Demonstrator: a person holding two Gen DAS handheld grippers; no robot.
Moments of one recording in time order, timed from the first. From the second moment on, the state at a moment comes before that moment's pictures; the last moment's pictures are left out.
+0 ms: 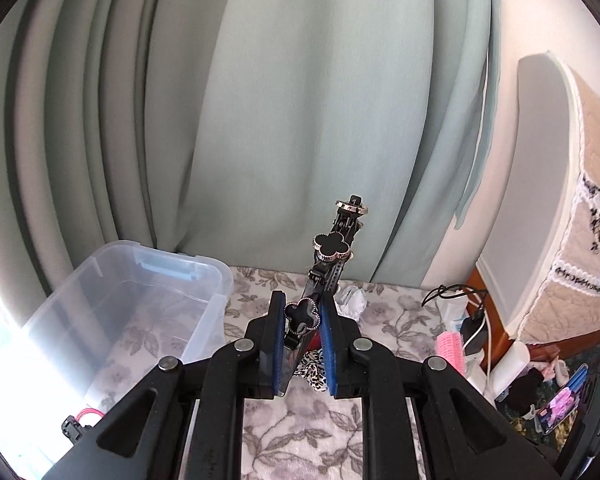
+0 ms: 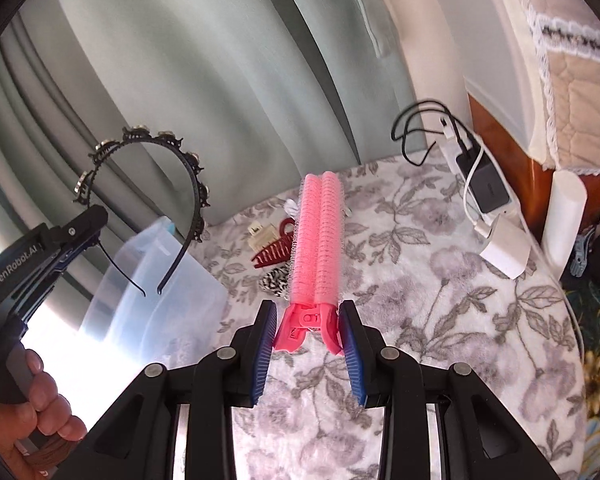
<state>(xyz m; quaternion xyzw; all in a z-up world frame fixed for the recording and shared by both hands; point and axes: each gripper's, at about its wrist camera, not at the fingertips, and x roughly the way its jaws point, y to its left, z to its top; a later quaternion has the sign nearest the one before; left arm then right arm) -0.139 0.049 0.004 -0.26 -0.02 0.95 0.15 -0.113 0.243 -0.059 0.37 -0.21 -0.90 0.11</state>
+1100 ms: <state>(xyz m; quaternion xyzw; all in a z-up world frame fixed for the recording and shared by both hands) -0.070 -0.161 0.037 -0.21 -0.16 0.96 0.03 -0.031 0.070 0.037 0.31 -0.07 -0.92 0.25</state>
